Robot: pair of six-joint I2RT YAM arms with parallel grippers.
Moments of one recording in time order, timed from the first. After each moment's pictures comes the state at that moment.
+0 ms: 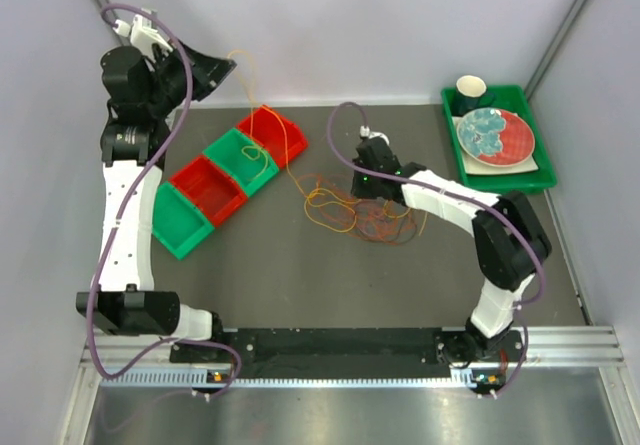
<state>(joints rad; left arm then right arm) 0.01 1.41 1.74 -0.34 0.50 -0.73 0.65 1.80 1.26 -0.27 0.09 0.55</state>
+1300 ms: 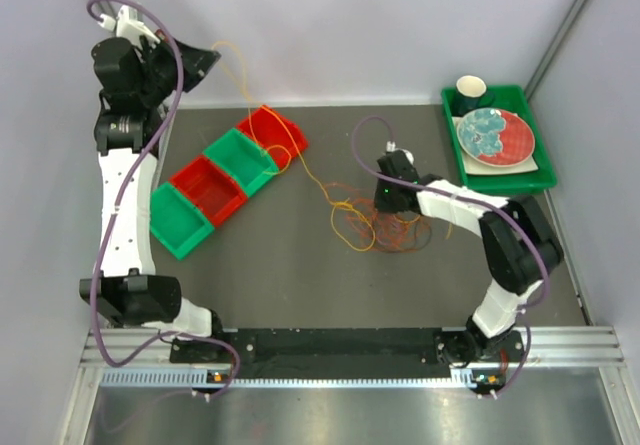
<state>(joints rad) 0.07 1.47 1.81 -0.35 0.47 -0.72 0.55 1.77 1.10 -0.27 0.08 0.61</state>
